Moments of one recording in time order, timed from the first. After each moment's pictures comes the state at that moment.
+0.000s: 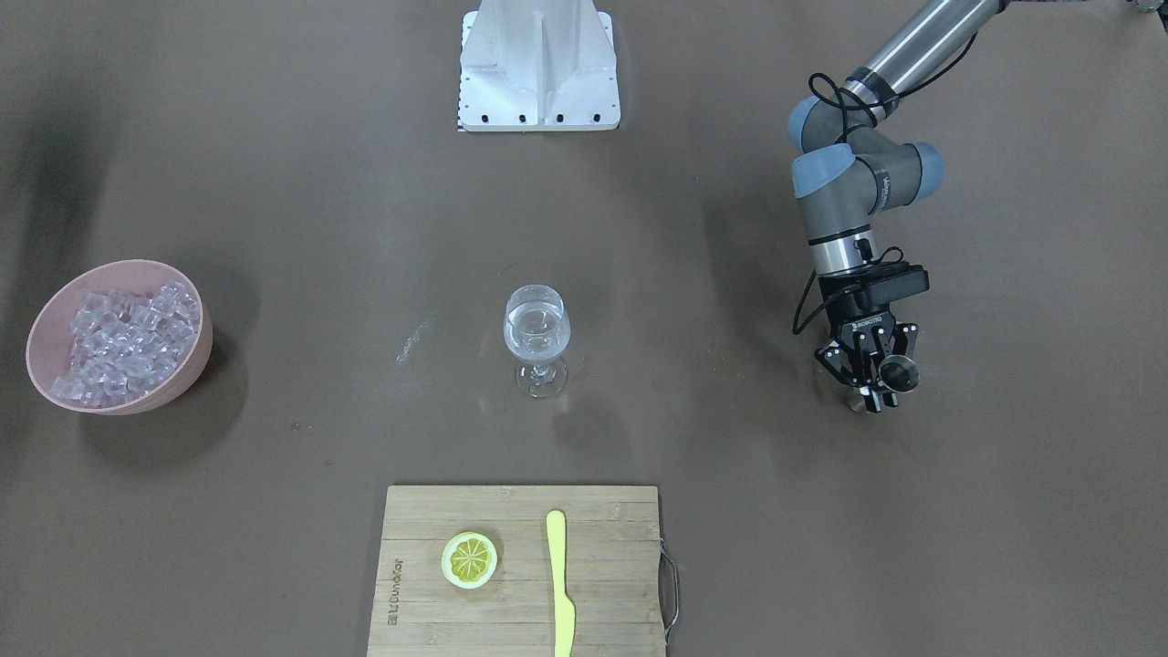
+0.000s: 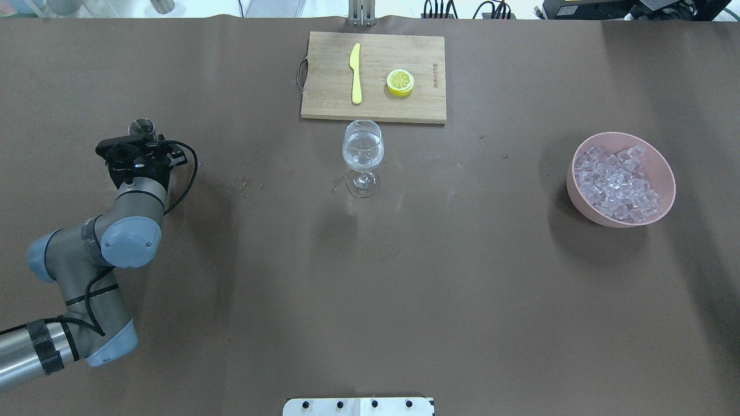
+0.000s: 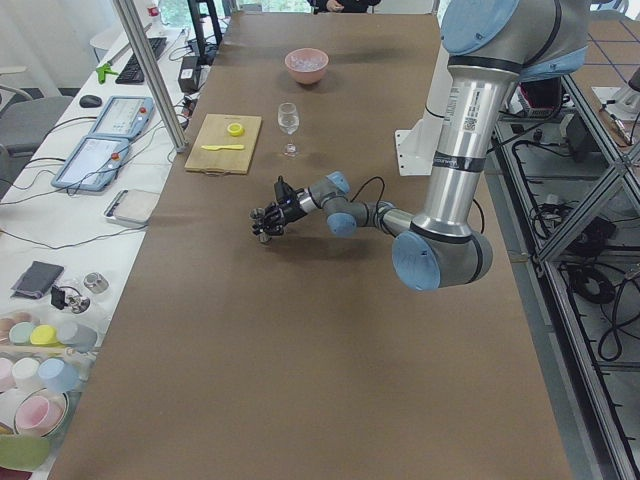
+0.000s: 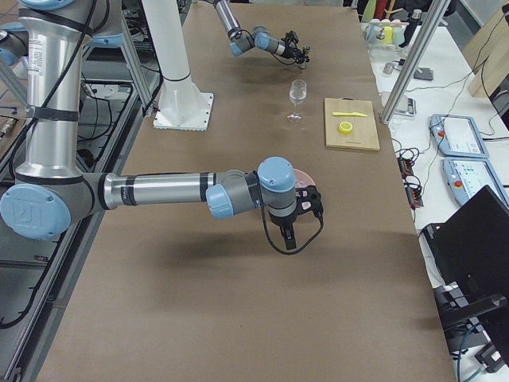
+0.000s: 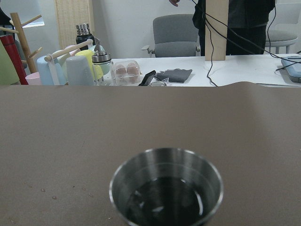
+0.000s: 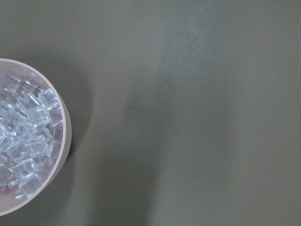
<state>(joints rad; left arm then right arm) -0.52 -1.82 -1.46 -2.29 -0.83 -1.36 1.48 -1.70 1.77 -1.30 2.36 0.08</state>
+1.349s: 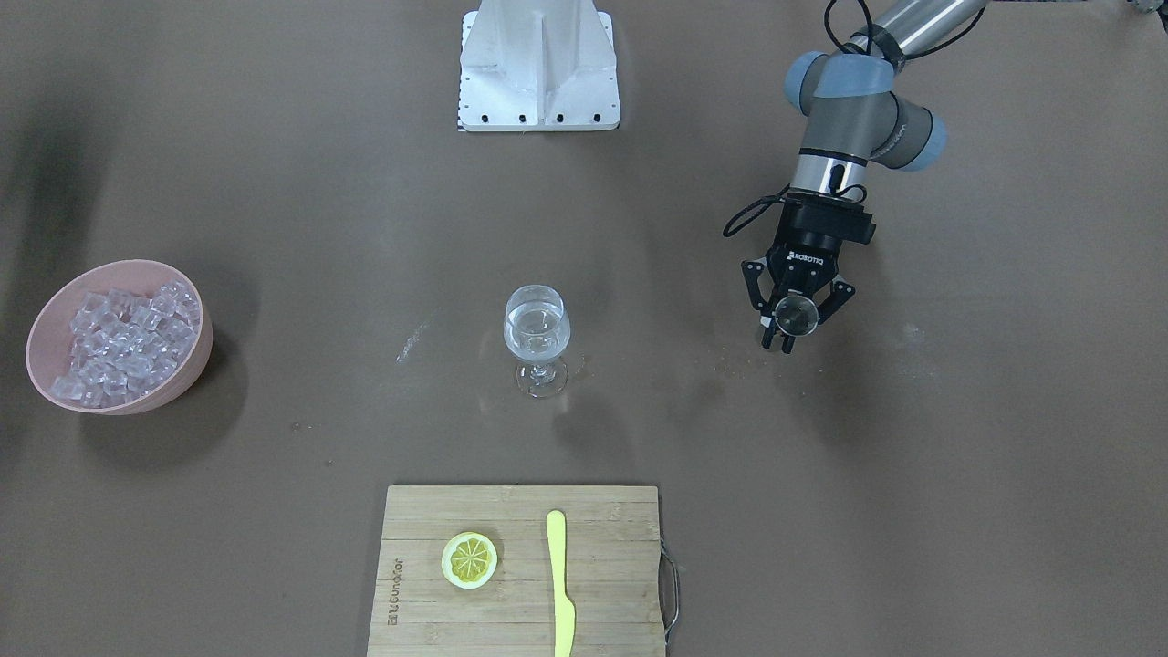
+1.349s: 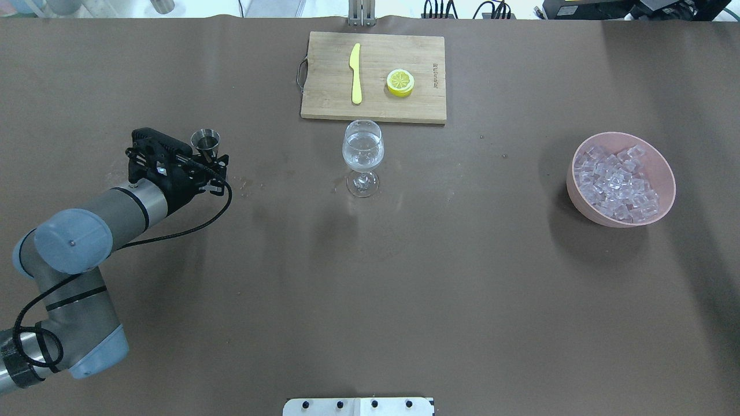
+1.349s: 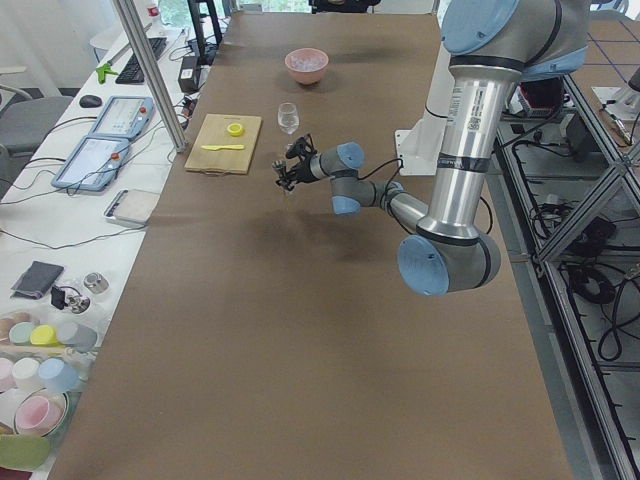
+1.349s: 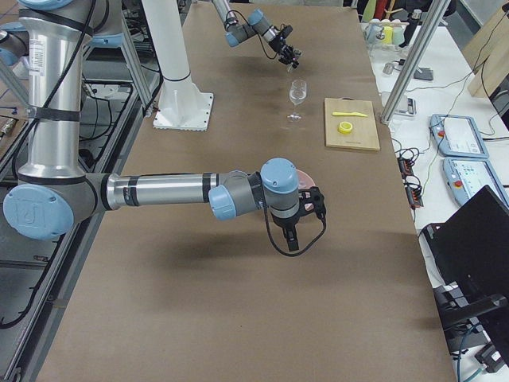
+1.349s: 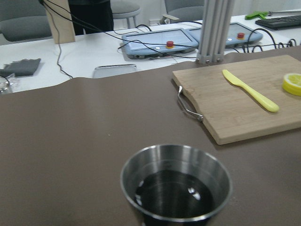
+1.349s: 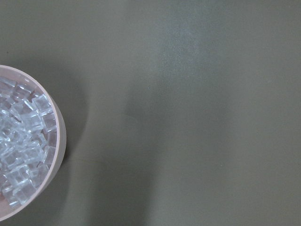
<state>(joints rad) -0.53 -1.77 -1.69 -2.61 -1.29 -0.73 1.49 -1.68 1.75 -1.30 2.35 0.08</state>
